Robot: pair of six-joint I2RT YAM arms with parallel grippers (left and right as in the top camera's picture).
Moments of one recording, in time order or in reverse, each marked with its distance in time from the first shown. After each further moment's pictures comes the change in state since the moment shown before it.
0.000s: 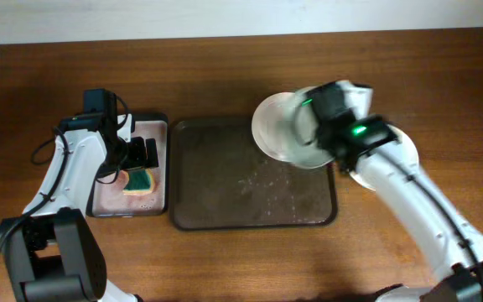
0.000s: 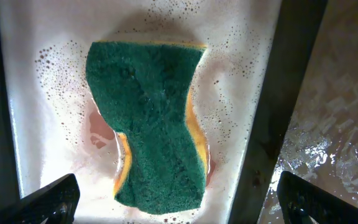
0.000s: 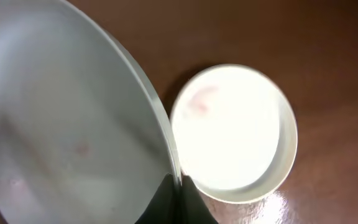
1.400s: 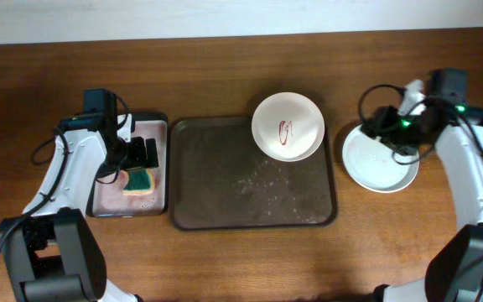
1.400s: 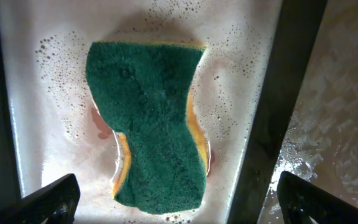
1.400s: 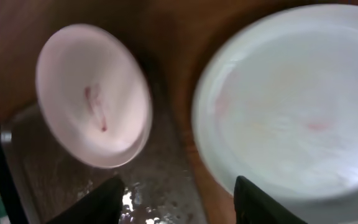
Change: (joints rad) left arm 0.000 0.000 0.000 0.000 0.000 0.000; right arm -0.524 0.097 0.001 0.044 -0.856 -0.281
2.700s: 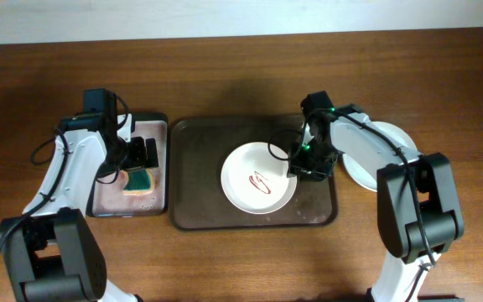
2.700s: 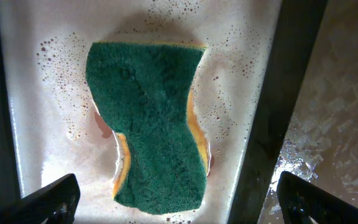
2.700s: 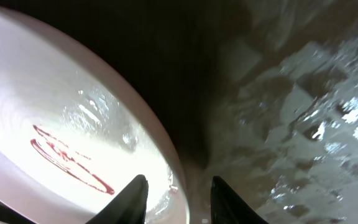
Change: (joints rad) left arm 0.000 0.000 0.000 0.002 0.000 0.000; right arm 0.444 0.341 0.004 -0.039 0.056 0.175
